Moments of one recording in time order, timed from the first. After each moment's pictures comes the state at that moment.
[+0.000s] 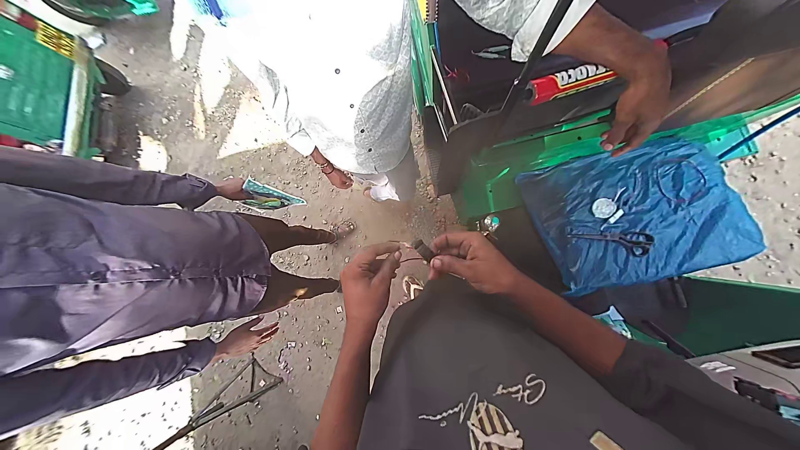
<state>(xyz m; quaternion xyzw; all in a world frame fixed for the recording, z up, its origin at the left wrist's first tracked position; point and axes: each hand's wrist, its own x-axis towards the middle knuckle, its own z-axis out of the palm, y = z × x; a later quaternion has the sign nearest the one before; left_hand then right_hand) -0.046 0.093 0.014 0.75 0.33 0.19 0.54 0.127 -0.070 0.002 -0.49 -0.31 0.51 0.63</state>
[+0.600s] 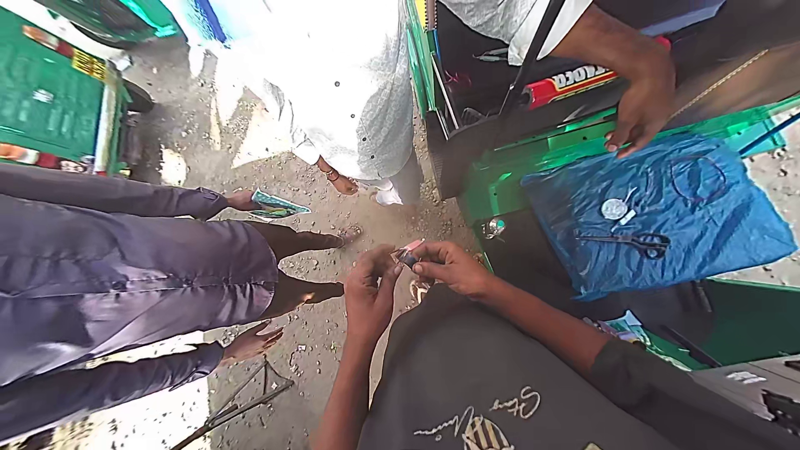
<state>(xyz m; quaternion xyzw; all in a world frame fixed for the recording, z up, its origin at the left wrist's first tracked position) -0.049 0.090 0.017 0.80 0.21 0.23 0.52 0.112 -0.043 -0.026 -0.47 -0.26 0.55 0.63</state>
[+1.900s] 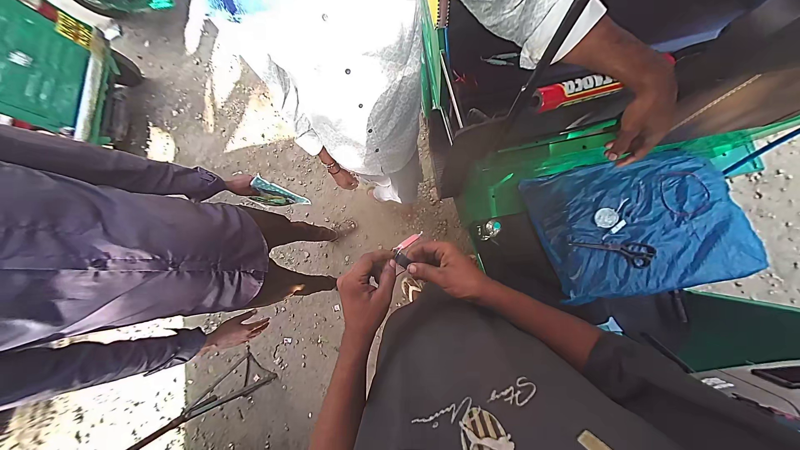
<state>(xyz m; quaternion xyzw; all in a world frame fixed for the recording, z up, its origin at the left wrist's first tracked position) -0.063 0.089 0.002 0.81 0.26 0.27 0.44 0.101 -0.040 -0.021 -0.51 -0.31 0.53 0.61</state>
